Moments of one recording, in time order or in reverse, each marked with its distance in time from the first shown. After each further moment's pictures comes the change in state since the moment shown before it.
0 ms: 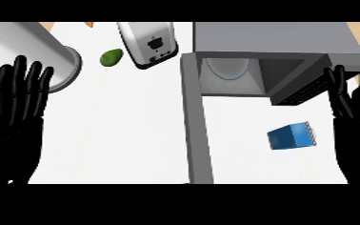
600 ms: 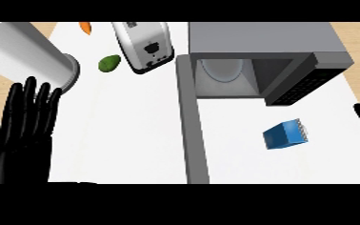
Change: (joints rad) left arm 0.146 -0.078 -0.032 -0.025 0.116 0.075 0.086; right arm 0.243 -0.063 -0.096 -0.190 -0.174 0.125 0.095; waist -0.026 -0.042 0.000
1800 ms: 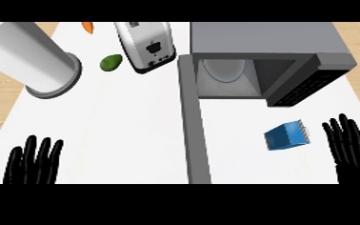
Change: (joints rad) left arm 0.421 -0.013 -0.130 -0.032 0.052 -0.107 -0.310; right arm 0.092 0.114 -0.071 0.396 0.091 0.122 -0.324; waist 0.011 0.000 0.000
